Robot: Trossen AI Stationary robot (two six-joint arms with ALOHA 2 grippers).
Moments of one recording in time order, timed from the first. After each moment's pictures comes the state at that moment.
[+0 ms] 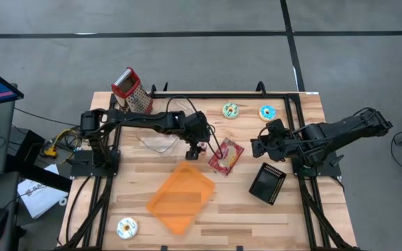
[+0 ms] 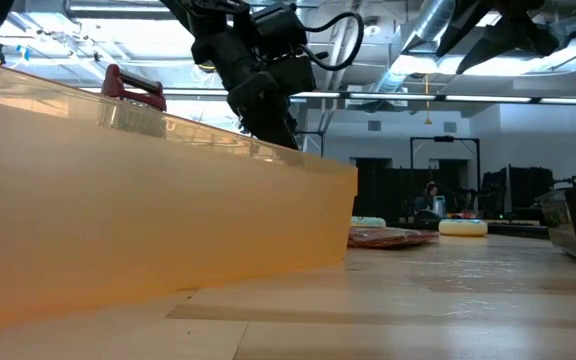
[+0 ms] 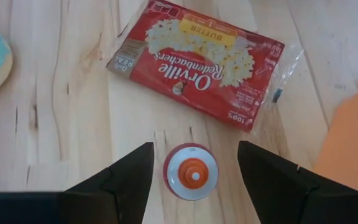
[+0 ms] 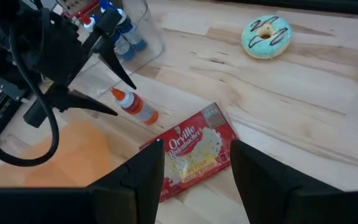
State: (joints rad) left arm 0.18 1.82 1.29 -0.44 0.13 0.30; right arm 0.32 1.07 1.06 -1.01 0.66 1.31
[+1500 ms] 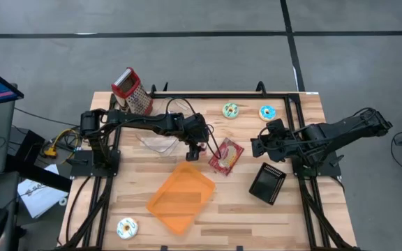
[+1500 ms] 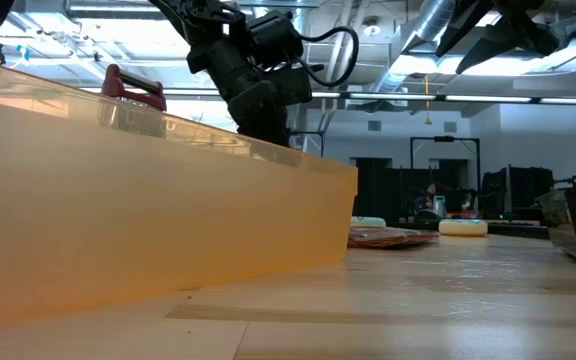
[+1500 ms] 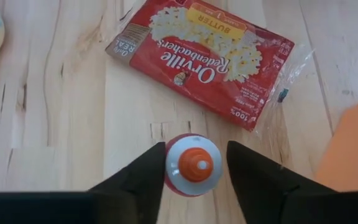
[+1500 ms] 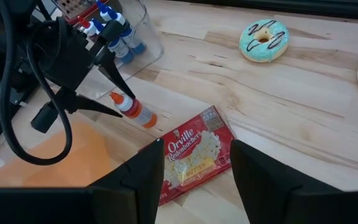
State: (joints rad) left arm 0.18 1.82 1.23 -0.38 0.12 0.22; right arm 0.32 1.07 1.06 -1.01 0.67 1.31
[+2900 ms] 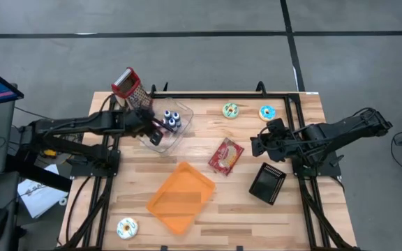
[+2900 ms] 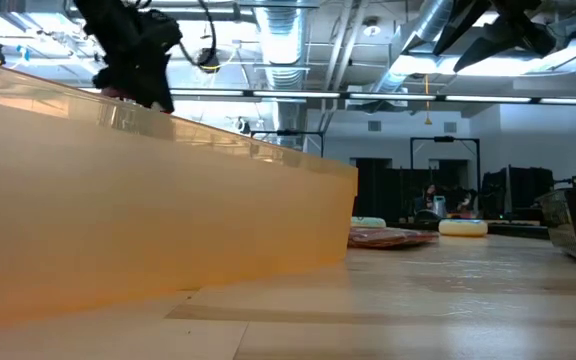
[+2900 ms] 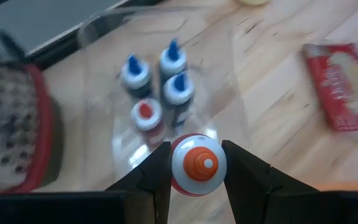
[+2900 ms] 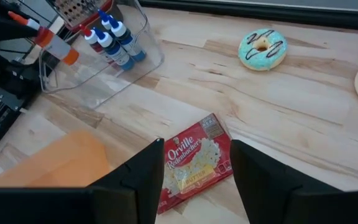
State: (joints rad) left arm 0.18 1.04 0.90 -0.80 -0.40 -0.59; right arm 0.32 1.07 1.06 -1.00 0.71 1.30
